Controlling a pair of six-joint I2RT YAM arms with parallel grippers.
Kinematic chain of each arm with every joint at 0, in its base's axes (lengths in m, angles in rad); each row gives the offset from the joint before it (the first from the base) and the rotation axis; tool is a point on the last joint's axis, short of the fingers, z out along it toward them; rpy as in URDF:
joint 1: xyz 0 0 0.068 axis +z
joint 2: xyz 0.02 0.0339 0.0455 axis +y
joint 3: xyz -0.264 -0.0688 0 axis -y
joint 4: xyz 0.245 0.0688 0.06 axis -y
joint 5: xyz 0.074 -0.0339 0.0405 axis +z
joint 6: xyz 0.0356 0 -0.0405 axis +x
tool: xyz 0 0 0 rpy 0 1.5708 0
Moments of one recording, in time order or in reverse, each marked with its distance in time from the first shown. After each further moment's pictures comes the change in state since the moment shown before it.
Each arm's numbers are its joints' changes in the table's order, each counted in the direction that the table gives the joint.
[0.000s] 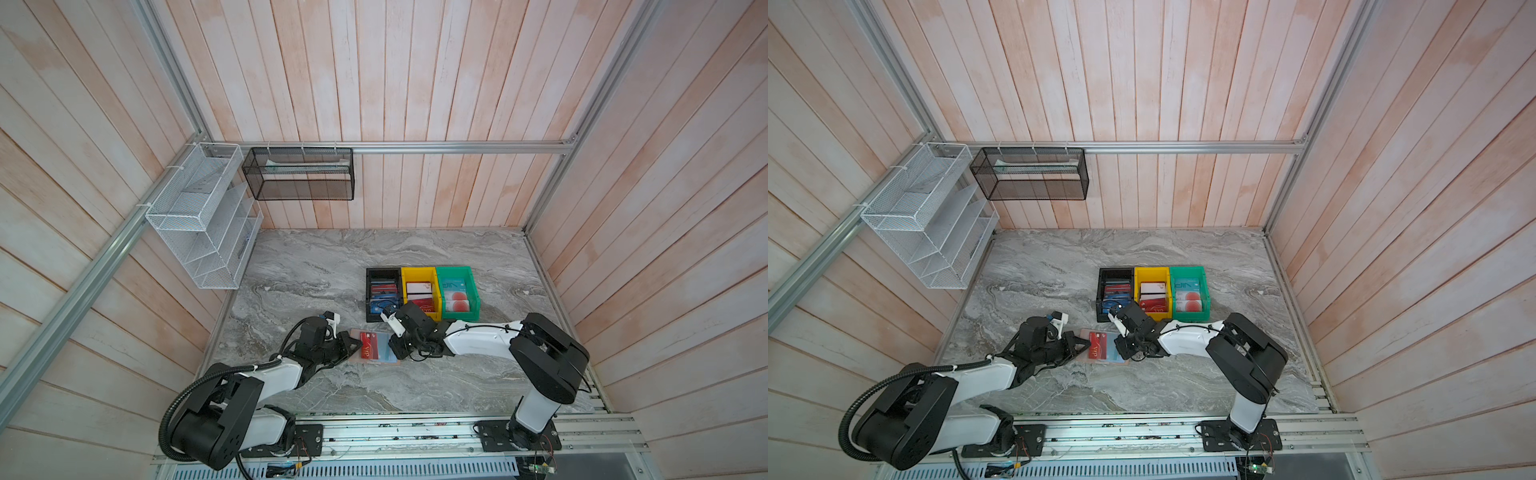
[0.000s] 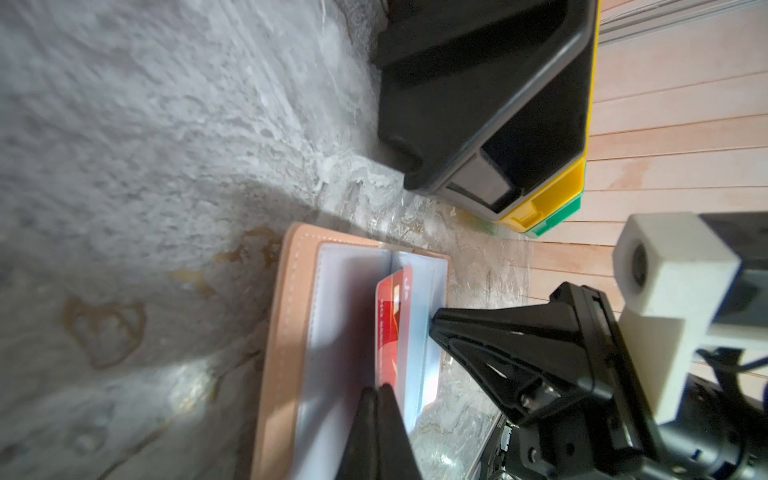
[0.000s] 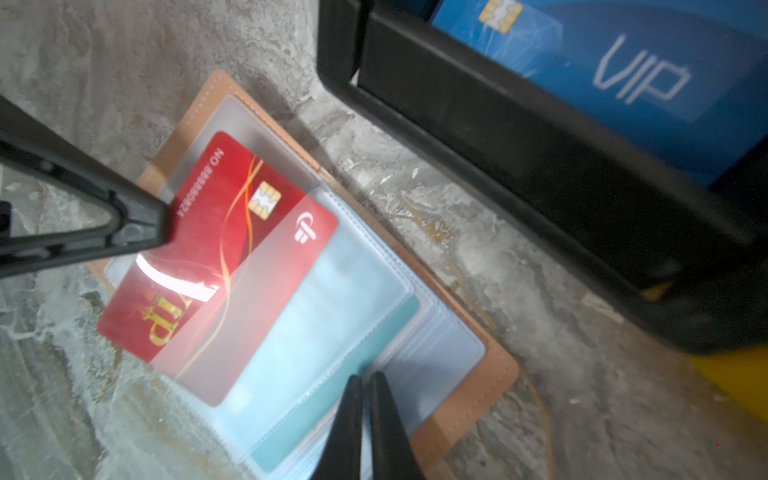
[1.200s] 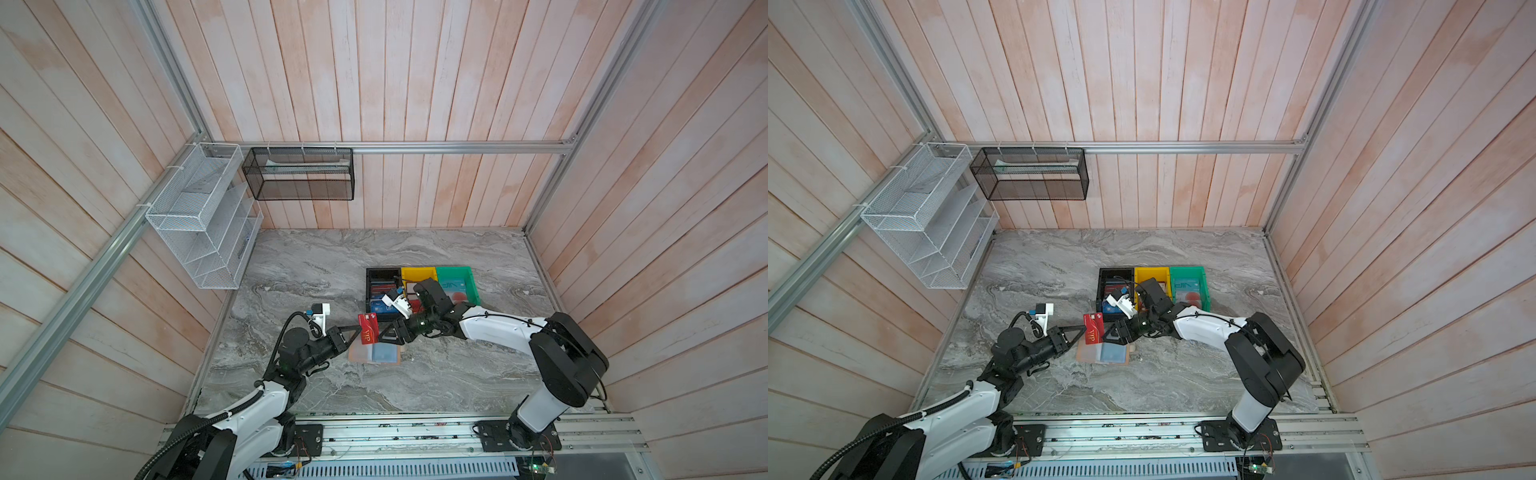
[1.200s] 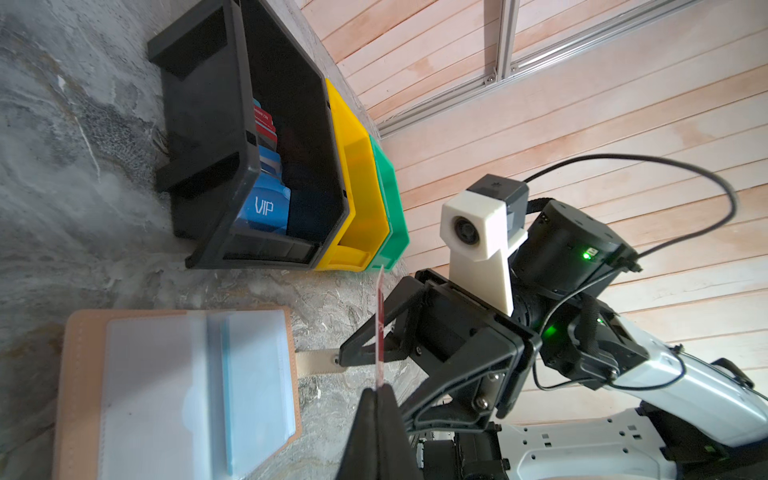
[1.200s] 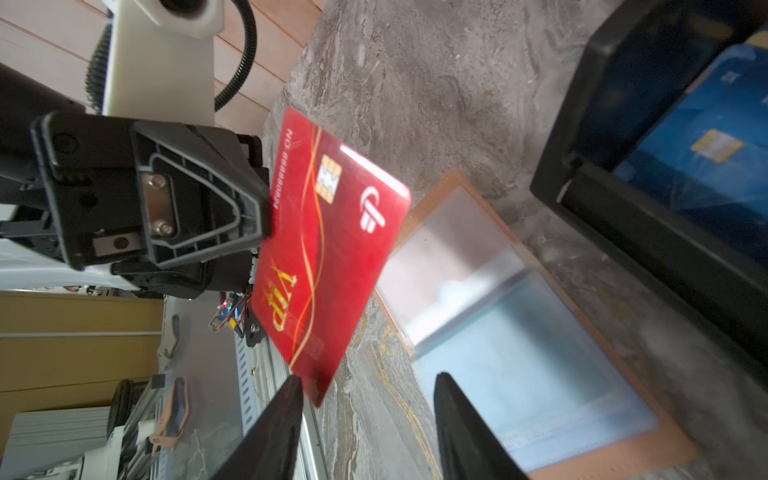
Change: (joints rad) left arm 0.013 -0.280 -0.144 0.369 -0.046 -0.154; right arm -0.176 -0.060 0.059 0.070 0.648 0.056
